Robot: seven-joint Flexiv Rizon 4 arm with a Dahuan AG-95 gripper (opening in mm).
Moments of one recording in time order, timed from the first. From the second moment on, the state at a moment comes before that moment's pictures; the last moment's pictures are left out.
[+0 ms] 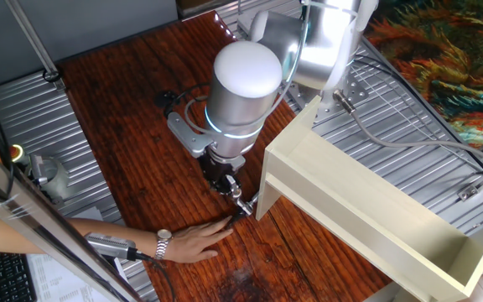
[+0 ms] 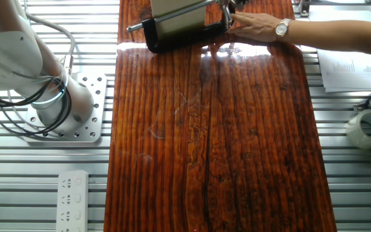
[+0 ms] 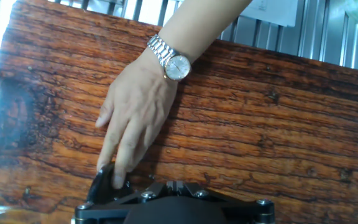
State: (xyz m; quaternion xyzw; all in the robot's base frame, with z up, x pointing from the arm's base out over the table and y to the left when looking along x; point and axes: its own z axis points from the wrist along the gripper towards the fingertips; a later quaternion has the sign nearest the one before) arm 0.501 0.227 0.177 -0.12 0.99 -0.06 0.06
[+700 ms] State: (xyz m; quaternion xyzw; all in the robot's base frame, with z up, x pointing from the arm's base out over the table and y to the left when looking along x) arm 0.495 0.221 0.183 -0.14 0.99 -0.05 0.06
